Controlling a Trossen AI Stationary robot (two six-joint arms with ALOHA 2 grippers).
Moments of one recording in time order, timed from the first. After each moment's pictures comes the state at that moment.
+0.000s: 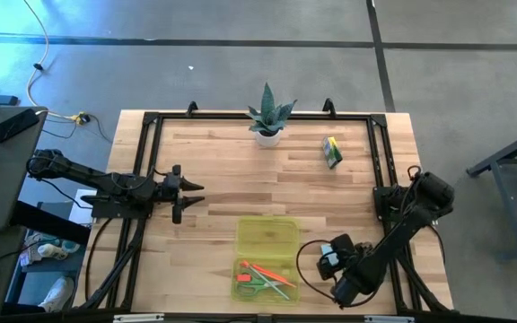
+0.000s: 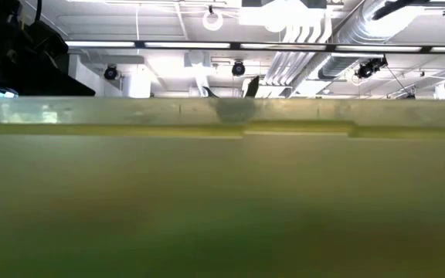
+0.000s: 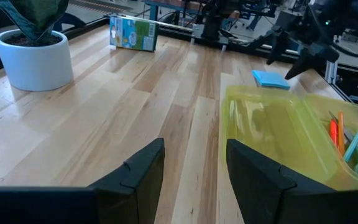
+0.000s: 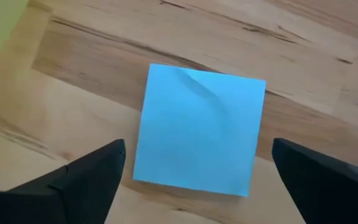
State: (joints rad) left arm -0.14 0.35 0.01 0.06 -0.37 -0.26; right arm 0.89 1.83 1.15 -1.02 0.28 2.10
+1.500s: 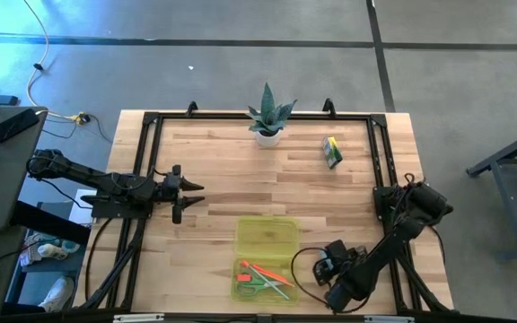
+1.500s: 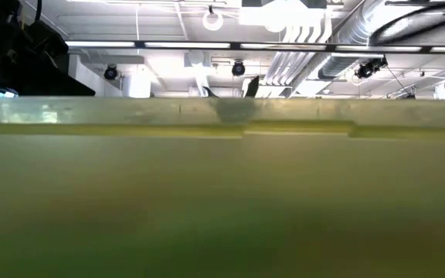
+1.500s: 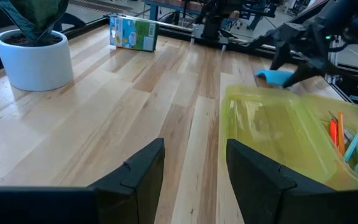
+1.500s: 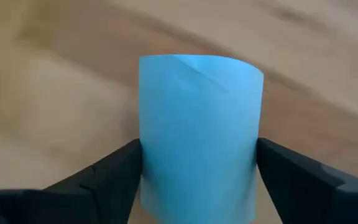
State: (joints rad) left arm -0.14 0.35 0.01 0.06 -0.37 -0.26; right arm 0.88 1.94 1.21 -1.00 0.28 2.04
